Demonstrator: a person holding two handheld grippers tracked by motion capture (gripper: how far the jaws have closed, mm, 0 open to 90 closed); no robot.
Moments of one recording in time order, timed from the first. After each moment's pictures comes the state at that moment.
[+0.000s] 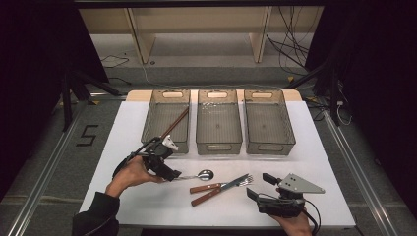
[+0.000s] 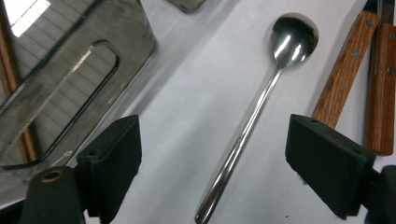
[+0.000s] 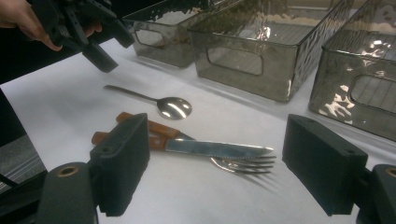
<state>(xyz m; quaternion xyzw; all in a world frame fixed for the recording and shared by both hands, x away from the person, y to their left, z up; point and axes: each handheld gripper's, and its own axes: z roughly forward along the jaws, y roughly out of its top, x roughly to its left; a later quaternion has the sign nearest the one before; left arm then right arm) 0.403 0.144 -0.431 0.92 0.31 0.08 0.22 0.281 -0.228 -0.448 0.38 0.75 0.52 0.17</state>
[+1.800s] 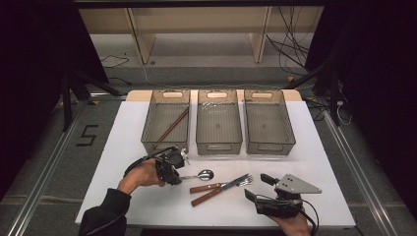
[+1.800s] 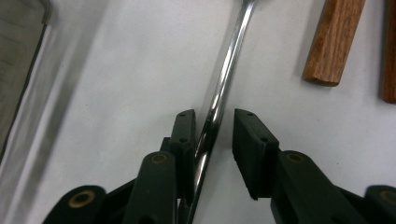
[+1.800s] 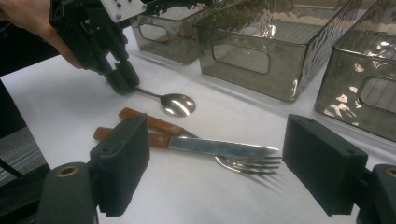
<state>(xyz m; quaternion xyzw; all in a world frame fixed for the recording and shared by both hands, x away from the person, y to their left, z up) 0.409 0.116 -0.461 0.97 0.21 0.02 0.11 0.280 -0.223 -0.448 0.37 0.76 0.51 0.17</state>
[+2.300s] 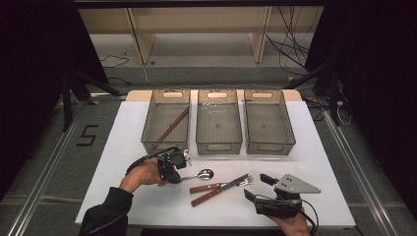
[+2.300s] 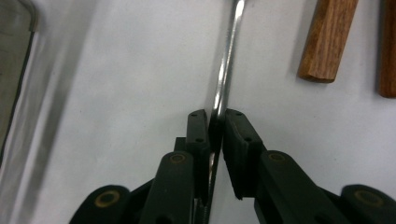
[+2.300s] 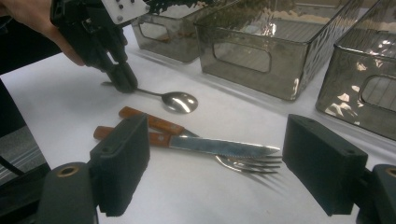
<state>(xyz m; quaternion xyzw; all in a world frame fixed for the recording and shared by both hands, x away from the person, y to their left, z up) 0.409 0.111 -0.460 0.98 0.18 0.02 0.10 0.280 -0.222 -0.449 0.37 0.76 0.51 0.17</state>
